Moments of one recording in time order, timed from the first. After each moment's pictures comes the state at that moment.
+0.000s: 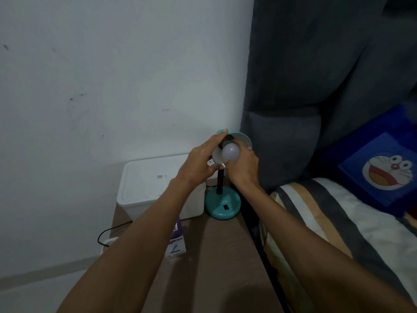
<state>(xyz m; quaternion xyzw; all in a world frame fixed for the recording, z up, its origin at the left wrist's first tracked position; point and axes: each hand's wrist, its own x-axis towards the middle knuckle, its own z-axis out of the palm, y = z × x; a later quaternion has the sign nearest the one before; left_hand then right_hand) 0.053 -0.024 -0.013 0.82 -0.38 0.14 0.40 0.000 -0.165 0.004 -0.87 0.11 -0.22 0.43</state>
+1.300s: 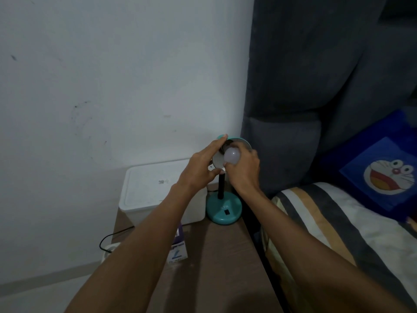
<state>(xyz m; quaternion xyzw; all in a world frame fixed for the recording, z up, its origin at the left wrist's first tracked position) 0.053 -0.024 -0.011 0.83 -0.37 0.15 0.39 -0.004 -0.164 0.012 -0.87 0.11 -0.23 0.43</state>
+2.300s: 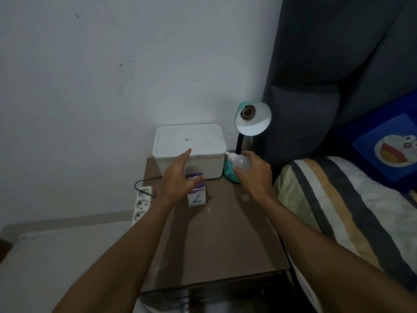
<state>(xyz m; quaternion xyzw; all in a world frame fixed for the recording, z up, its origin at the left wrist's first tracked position) -0.101 0.097 -0.079 0.91 -0.11 0.14 0.39 -0.121 -0.134 -0.044 -0.90 0.08 -0.16 0.39</state>
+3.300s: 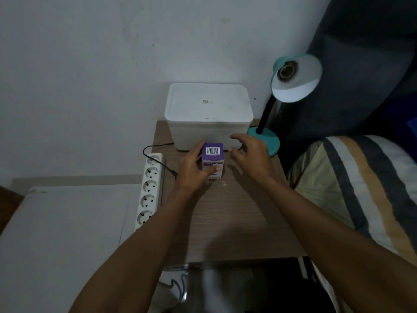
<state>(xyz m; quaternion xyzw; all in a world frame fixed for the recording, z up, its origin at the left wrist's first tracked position) -0.103 0.105 -0.172 0.84 -0.04 0.07 0.53 -0.085 -0.084 -0.113 -0.93 -0.08 -0.11 0.34</state>
